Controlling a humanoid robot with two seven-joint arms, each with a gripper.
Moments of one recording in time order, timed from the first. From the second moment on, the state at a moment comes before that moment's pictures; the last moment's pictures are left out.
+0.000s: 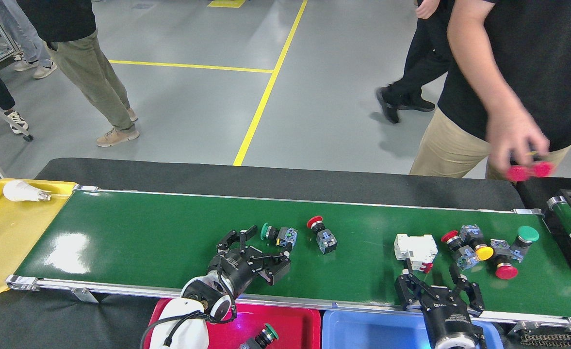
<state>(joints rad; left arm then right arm) -0.39 -0.10 -0.22 -1.11 -1.57 -0.39 -0.17 -0.02 0.02 0.05 -1.48 1.36 0.10 0.04</state>
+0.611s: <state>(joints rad) -0.44 -0.11 -0.28 -1.04 -1.57 -0.18 -0.17 -0.06 -0.02 0.17 -1.42 1.36 0.11 0.04</state>
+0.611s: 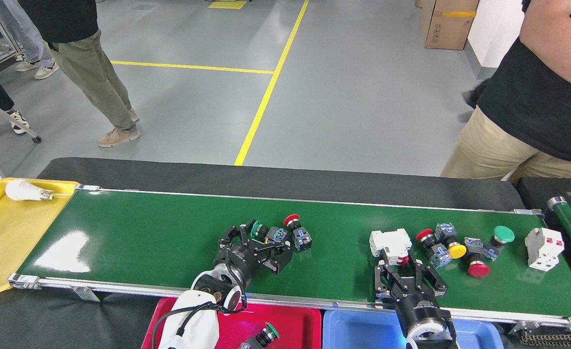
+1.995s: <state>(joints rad) 0.28 0.00 0.30 -1.65 -1.56 -0.33 0.15 0.42 -0.04 -0.34 -1.76 1.15 -0.77 0.07</state>
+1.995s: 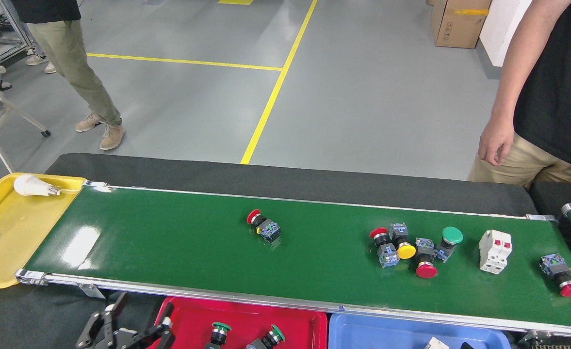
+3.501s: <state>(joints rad) -0.56 -0.04 -0.06 -0.79 -1.57 -0.03 -0.07 -0.08 -0.03 0.00 -1.44 1.39 0.12 0.07</state>
